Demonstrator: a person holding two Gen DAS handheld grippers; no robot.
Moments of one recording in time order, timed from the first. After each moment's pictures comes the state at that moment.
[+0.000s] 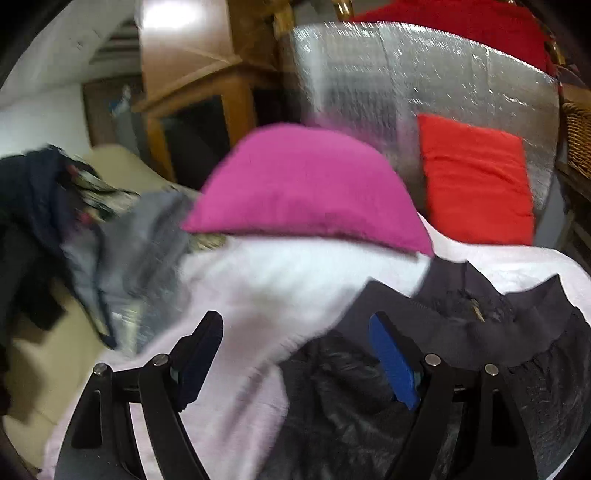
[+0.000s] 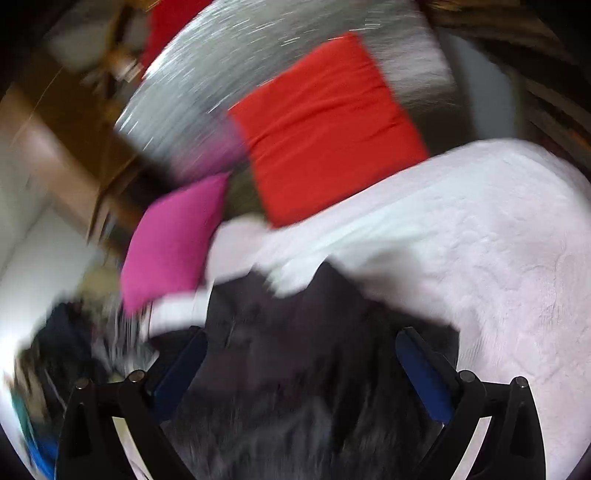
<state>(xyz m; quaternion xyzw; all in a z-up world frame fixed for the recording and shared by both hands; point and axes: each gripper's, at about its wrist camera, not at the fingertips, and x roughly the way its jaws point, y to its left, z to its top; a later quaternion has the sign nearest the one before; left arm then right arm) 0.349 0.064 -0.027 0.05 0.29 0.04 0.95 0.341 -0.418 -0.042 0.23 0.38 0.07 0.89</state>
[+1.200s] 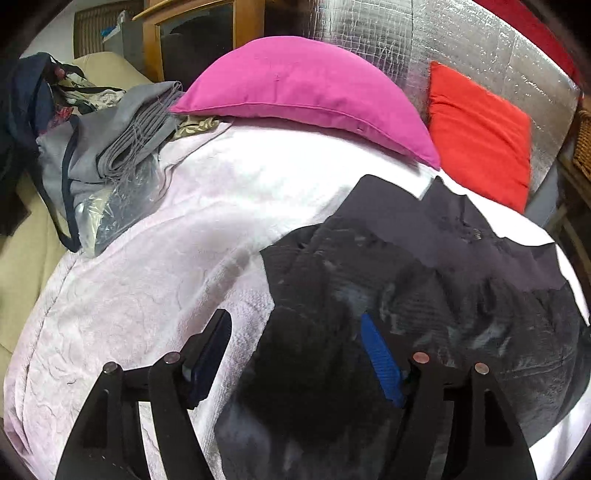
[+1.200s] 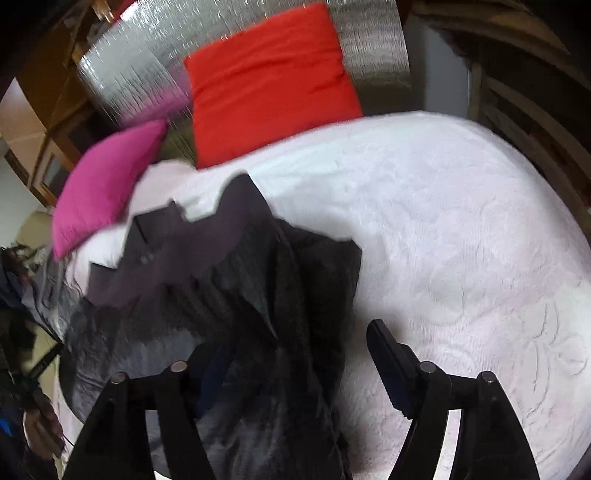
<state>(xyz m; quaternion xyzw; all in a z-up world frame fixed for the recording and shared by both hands) 0.350 0.084 -0.102 -0.04 0.43 -0.01 0.90 0.310 -0.440 -0.099 0.20 0.44 -0.03 0.88</state>
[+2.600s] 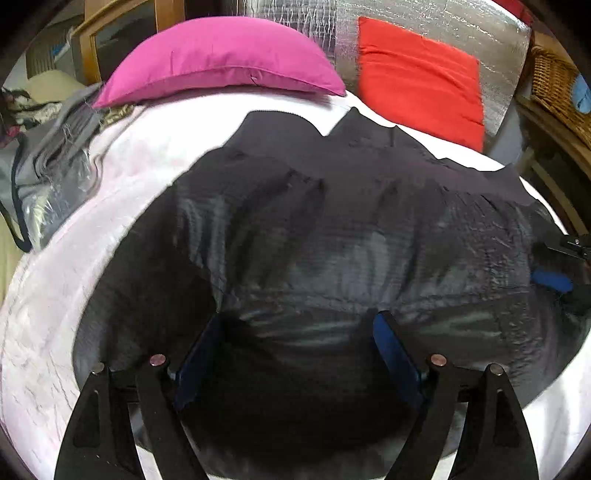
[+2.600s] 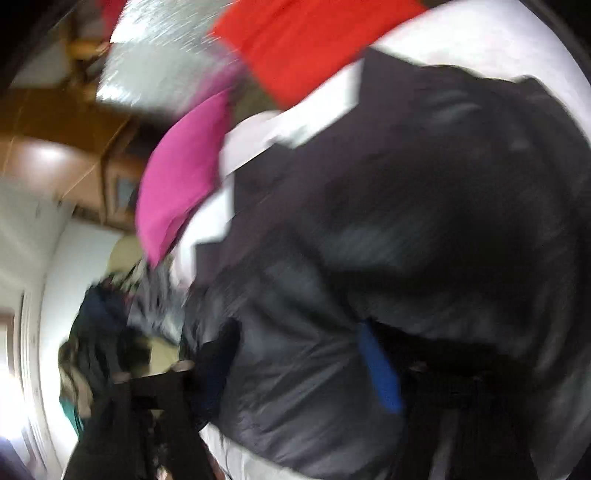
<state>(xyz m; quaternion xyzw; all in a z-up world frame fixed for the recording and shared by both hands) 0.328 0.001 -0.146 0.02 0.45 -0.08 0.89 0.331 -0.343 -0.162 0.40 0.46 0.10 0.78</state>
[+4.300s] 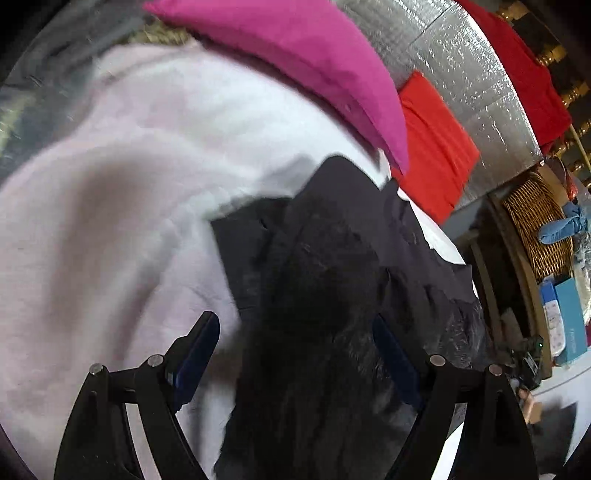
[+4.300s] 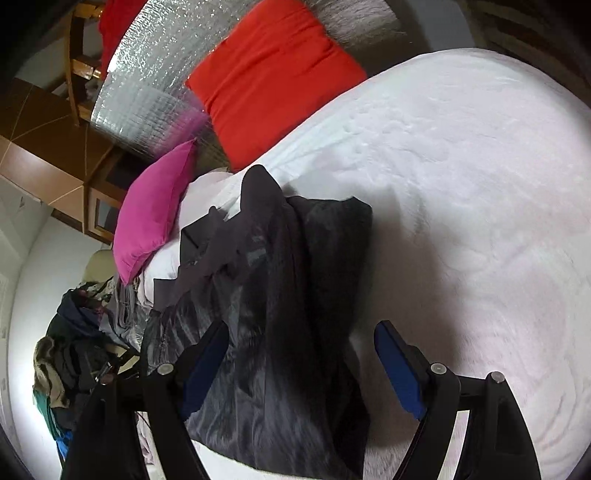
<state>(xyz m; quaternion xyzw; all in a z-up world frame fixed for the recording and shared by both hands) 0.406 0.138 -0.146 -0.22 0.50 -0.21 0.81 0.299 -0.485 -0.143 0.36 0.44 0.08 0.82</state>
